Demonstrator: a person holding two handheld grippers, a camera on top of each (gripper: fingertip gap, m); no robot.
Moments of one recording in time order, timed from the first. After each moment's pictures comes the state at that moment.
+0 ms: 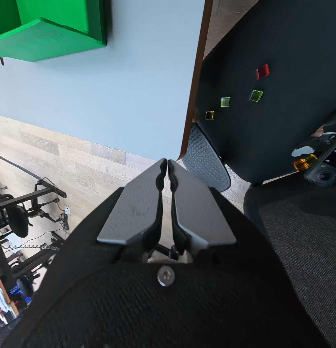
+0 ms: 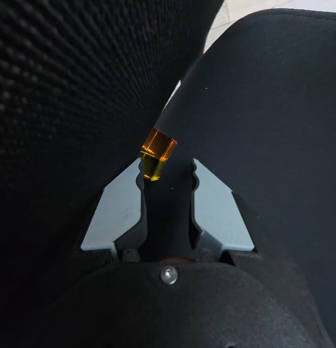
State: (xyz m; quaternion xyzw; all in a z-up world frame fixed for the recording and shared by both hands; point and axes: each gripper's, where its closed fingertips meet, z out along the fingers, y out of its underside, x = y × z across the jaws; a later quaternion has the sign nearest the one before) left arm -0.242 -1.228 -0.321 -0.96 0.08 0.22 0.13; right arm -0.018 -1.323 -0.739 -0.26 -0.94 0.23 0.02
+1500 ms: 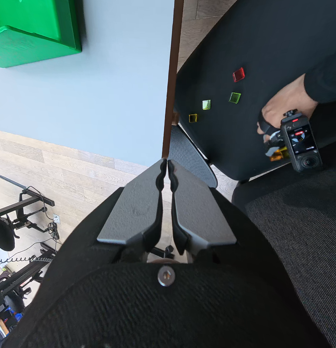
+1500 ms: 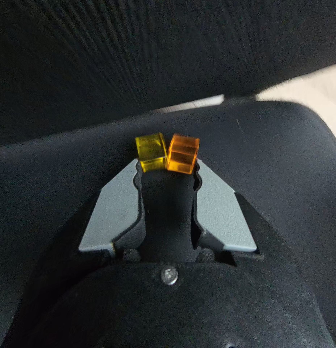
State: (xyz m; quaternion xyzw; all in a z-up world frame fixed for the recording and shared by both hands) left arm -0.217 -1.225 -0.329 -0.97 0.10 0.18 0.13; right arm -0.012 -1.314 -0.750 0.15 -0.95 0.26 0.00
